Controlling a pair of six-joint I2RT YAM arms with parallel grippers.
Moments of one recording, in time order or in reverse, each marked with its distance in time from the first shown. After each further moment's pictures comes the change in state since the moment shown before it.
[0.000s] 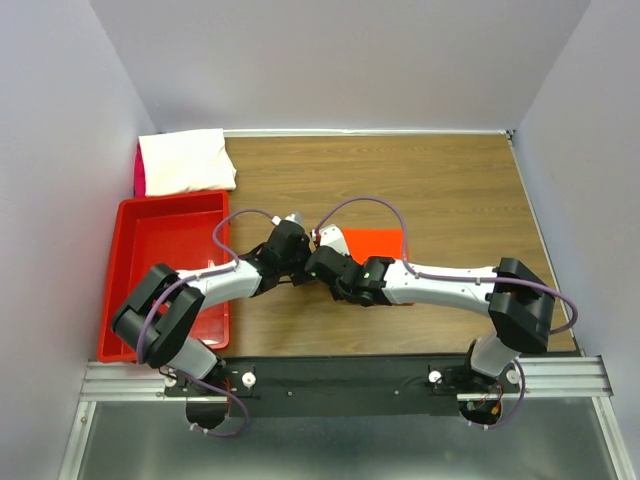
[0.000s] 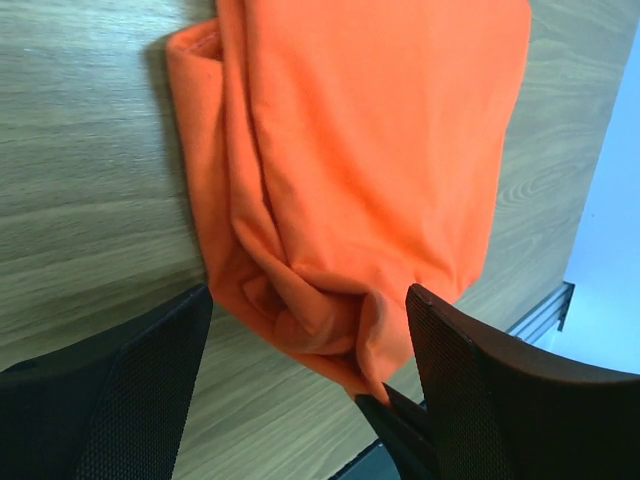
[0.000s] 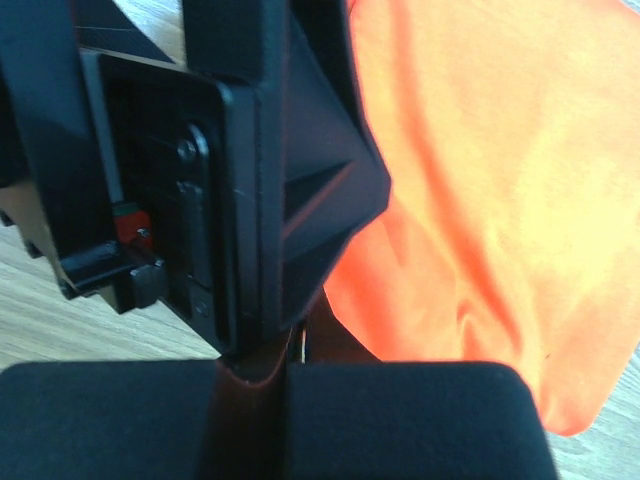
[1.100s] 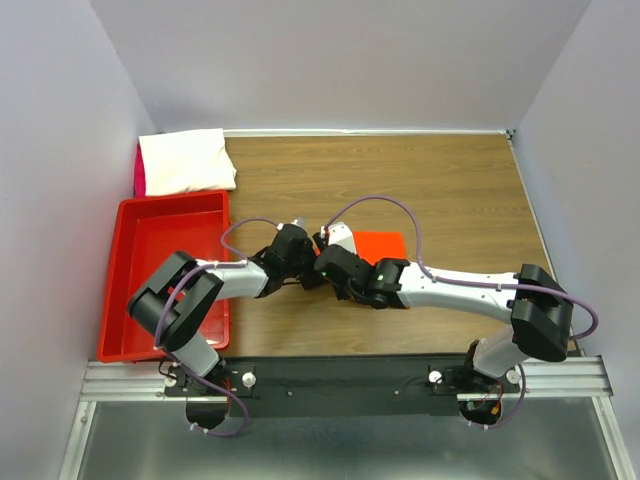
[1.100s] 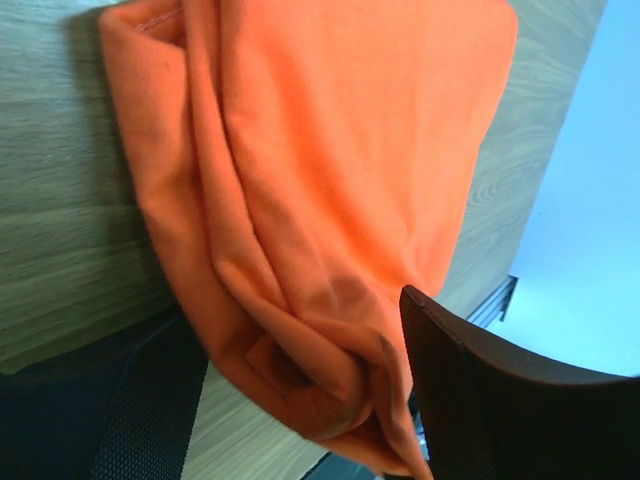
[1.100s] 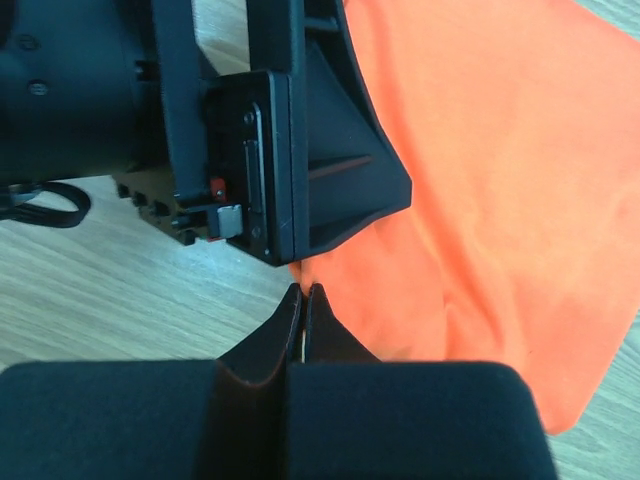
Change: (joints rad) left arm -0.002 0.105 -0.029 0.159 0.081 -0.138; right arm 0.000 -0.099 -0.053 0.033 -0.019 0.026
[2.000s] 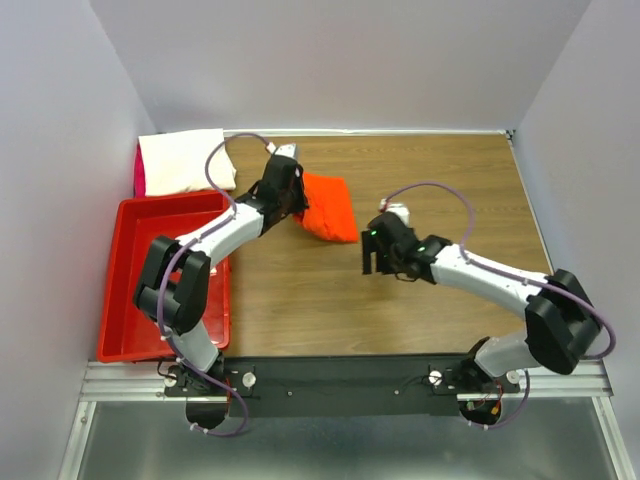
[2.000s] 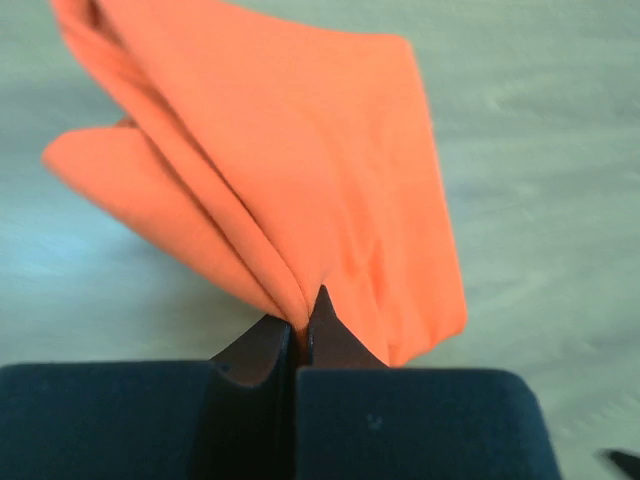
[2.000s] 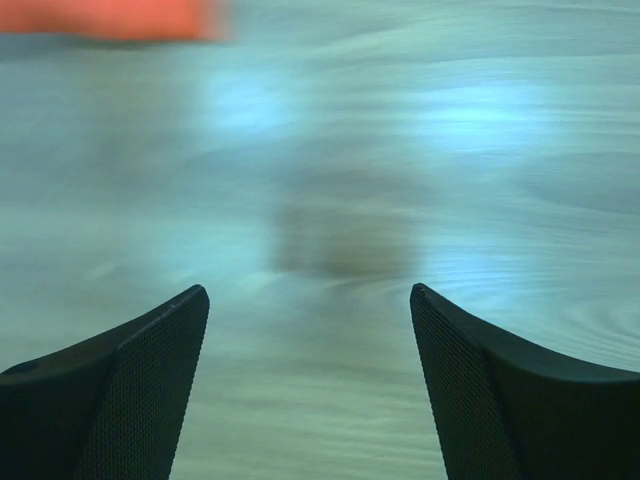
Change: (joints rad) left arm 0.195 0.092 0.538 -0.397 -0.298 0.644; right arm -0.322 -0.098 -0.139 0.010 -0.147 0.028
